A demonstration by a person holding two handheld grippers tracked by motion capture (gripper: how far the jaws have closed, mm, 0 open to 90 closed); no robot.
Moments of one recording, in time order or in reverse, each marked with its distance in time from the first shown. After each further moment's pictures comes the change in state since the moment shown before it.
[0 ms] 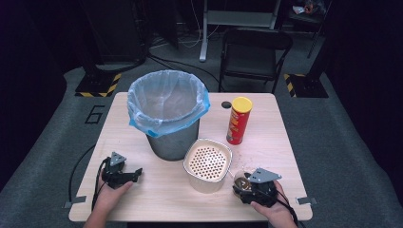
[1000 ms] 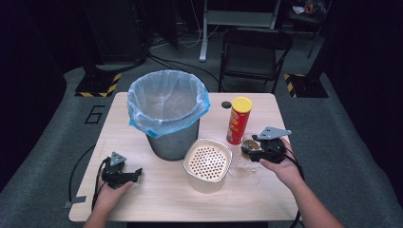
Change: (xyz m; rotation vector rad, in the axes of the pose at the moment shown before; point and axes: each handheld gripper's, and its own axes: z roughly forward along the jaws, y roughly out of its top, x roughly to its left) left arm 0.000 0.000 0.000 0.001 0.002 0.003; right arm -0.092 0.080 0.002 -0.054 -0.026 -0.056
